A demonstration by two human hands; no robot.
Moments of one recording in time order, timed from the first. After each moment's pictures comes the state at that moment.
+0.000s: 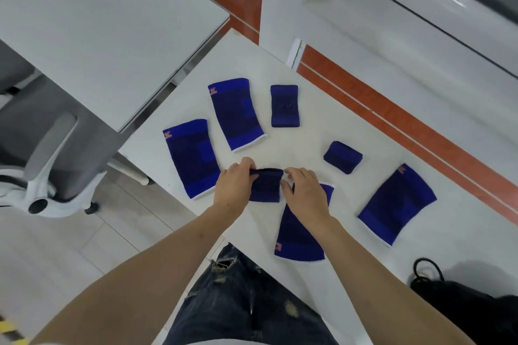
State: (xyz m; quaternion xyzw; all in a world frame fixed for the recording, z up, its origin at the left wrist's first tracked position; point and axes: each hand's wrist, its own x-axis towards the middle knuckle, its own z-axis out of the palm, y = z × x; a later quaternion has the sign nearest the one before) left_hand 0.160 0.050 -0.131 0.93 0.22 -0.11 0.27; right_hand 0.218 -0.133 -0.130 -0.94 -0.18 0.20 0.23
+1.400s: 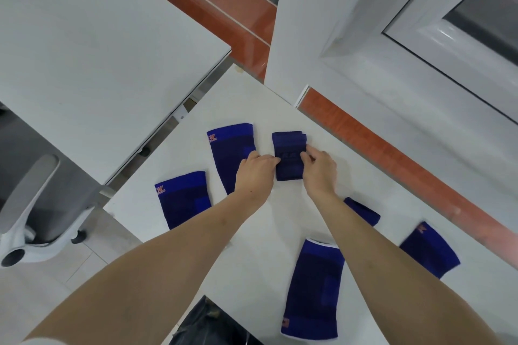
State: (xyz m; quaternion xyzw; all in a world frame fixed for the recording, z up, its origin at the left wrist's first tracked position) left_hand 0.334 0.103 -0.145 0.96 0.10 -0.11 0.24; right_hand 0.410 -0.051 -0.178 -0.94 0.01 0.16 0.31
